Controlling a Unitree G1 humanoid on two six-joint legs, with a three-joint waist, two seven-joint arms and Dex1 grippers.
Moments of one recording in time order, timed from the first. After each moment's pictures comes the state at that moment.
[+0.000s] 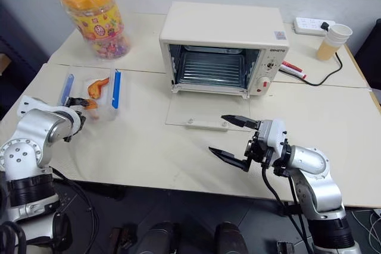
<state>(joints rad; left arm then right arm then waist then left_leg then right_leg) -0.52 0.52 0.41 -0.02 -1.60 0.58 1.27 -0.14 -0.55 -0.06 -0.28 0.53 0.04 1.03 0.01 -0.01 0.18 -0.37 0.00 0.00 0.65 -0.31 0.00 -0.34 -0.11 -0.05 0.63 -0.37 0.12</state>
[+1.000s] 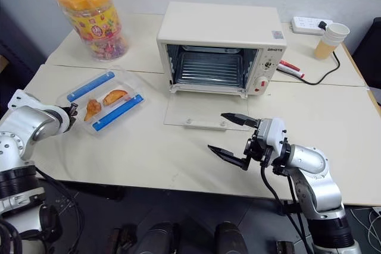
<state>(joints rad) -0.56 0.65 0.48 0.15 -1.55 0.88 1.16 -0.17 -0.54 -0.05 -0.28 0.53 0.04 1.01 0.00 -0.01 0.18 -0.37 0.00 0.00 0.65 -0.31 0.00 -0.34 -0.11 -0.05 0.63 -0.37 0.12</state>
